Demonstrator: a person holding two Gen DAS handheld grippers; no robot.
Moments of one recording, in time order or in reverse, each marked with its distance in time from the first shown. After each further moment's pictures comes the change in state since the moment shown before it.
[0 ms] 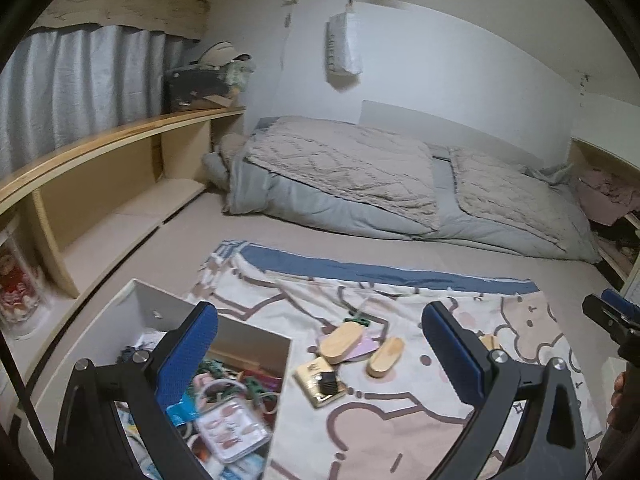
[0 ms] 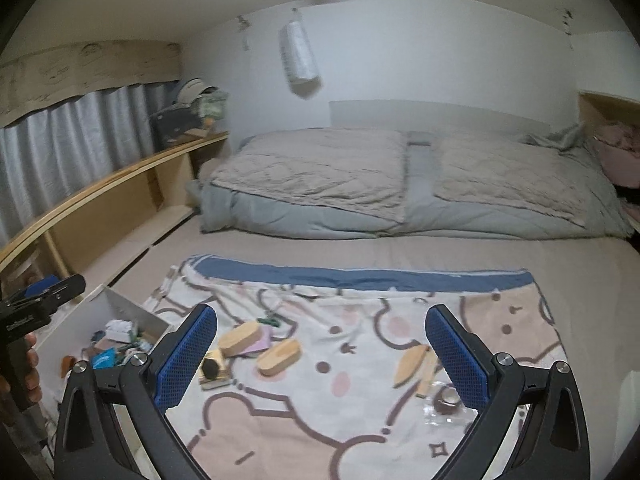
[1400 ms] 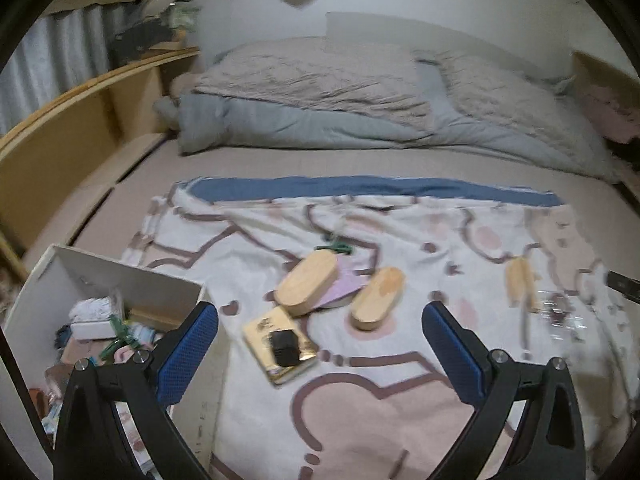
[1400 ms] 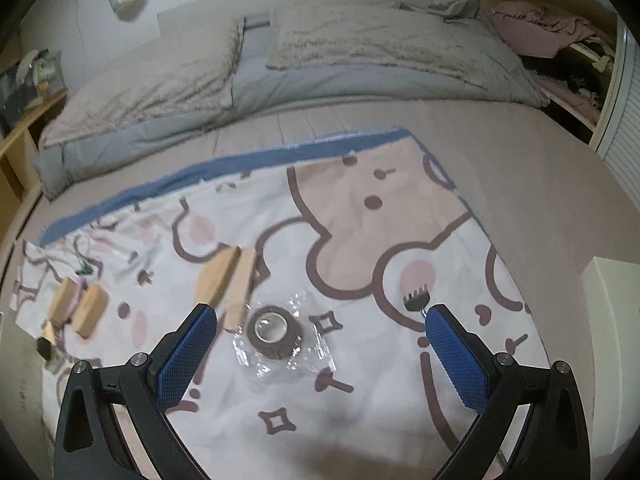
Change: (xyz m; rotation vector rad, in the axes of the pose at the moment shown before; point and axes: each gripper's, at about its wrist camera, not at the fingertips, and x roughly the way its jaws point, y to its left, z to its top) left arm 0.127 -0.068 -0.067 0.145 0.238 0.075; right arm 0.100 -0.180 -0.087 0.241 0.364 -0.366
